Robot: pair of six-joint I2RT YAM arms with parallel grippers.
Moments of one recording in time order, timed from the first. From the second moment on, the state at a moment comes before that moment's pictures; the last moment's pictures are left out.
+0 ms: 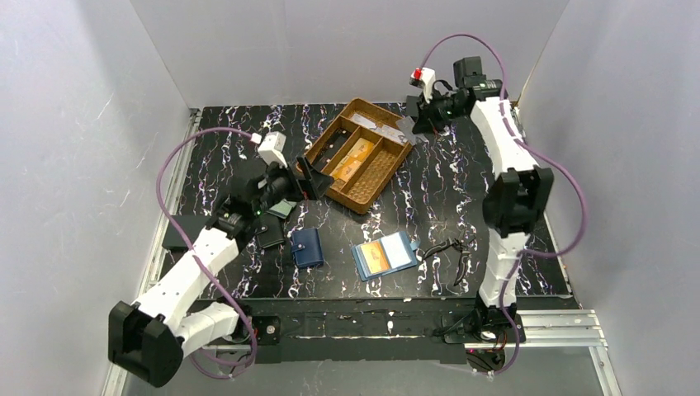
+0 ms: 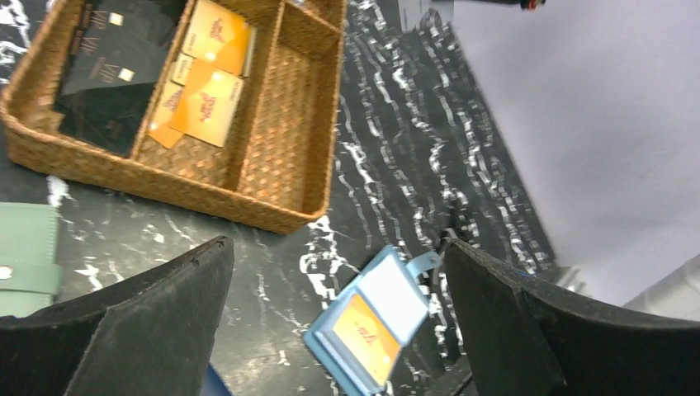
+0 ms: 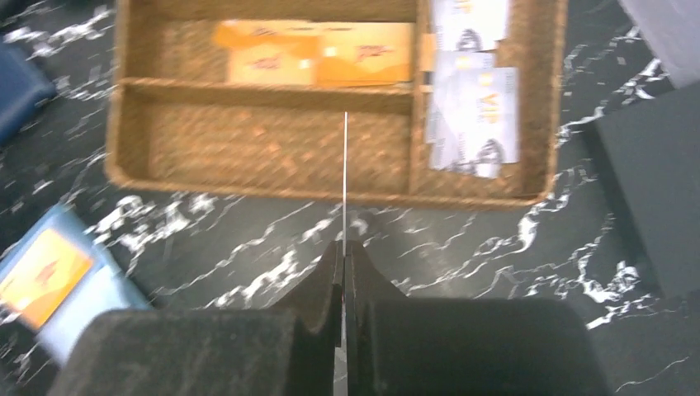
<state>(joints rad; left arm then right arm) -0.44 1.02 0.76 0.01 0.25 -0.57 0.16 2.02 2.07 -1.00 -0.76 -0.68</state>
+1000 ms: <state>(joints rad) -0.35 1.23 0.84 -0.14 0.34 -0.43 0.26 2.49 2.35 -0.54 -0.52 -0.33</state>
